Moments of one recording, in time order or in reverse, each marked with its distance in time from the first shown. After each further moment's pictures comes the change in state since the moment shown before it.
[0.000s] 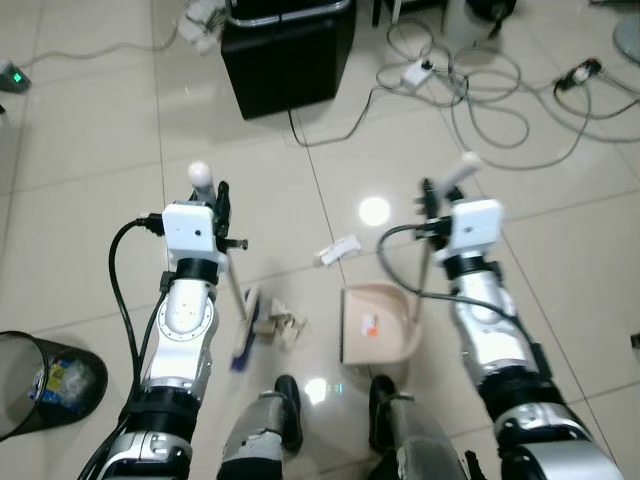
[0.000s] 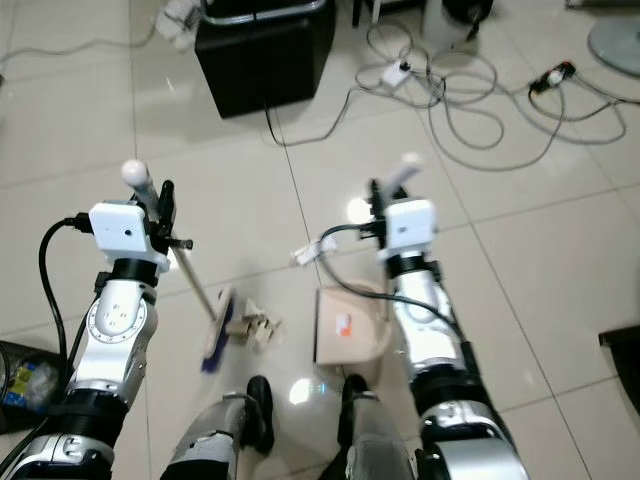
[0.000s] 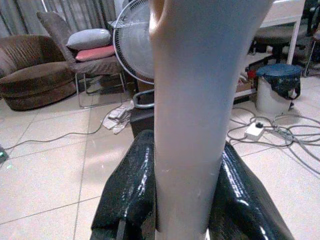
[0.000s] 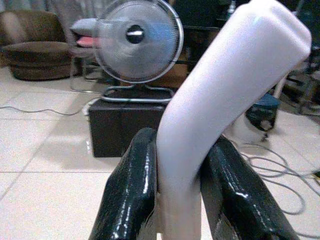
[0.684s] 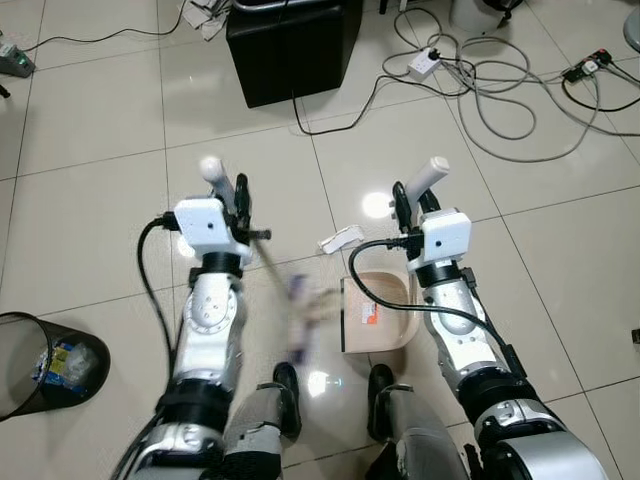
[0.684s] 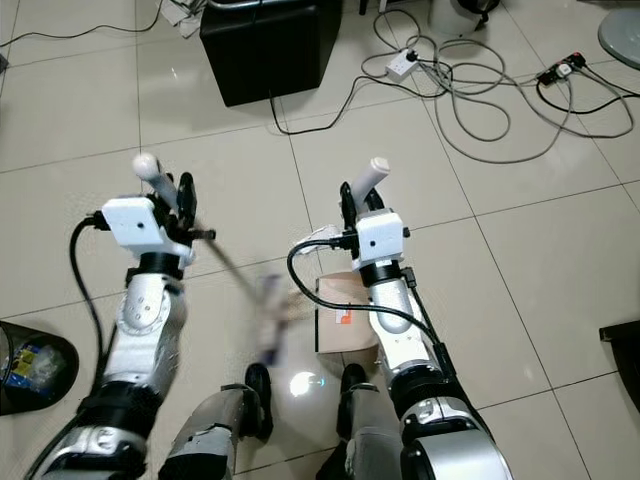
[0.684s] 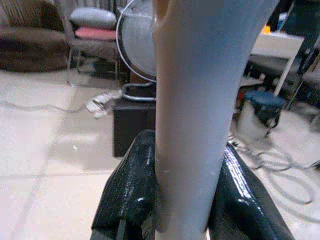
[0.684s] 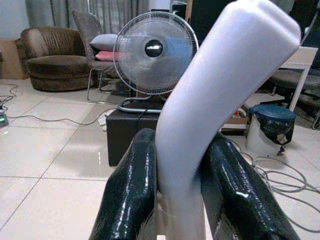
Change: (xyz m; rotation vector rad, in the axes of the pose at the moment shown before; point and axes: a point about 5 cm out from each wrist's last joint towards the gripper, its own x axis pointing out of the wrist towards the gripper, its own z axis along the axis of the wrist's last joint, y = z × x) left arm 0.008 -0.034 0.005 -0.283 -0.001 0.032; right arm -0.002 0.027 0.000 0.027 -0.064 0.011
